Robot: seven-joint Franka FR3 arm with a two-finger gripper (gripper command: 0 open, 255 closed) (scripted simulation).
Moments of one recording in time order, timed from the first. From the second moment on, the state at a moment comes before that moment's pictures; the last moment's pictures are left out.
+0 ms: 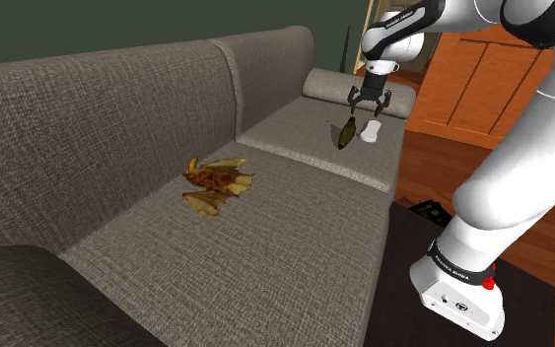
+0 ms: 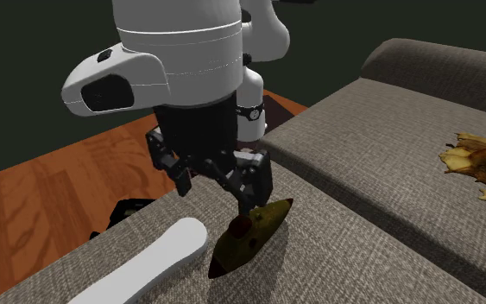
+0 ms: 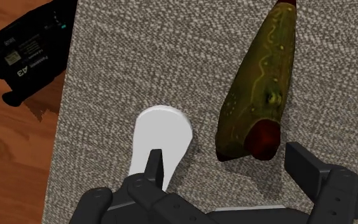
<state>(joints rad) -0.34 0.02 -0.23 -2.05 0.04 2.08 0.31</state>
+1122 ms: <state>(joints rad) -0.45 0.34 -0.30 -1.87 0.16 2.19 0.35</state>
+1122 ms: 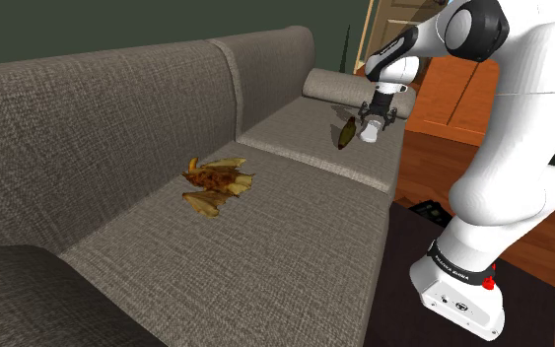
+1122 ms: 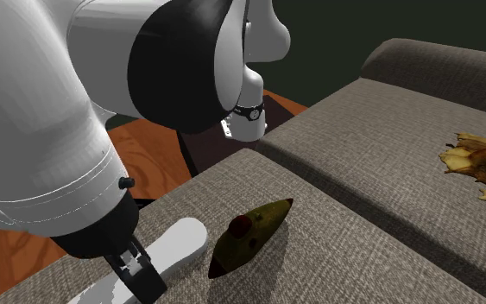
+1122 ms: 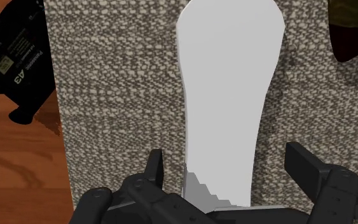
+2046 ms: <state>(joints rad) -0.46 0.35 -0.30 -1.88 0.16 2.21 0.35</state>
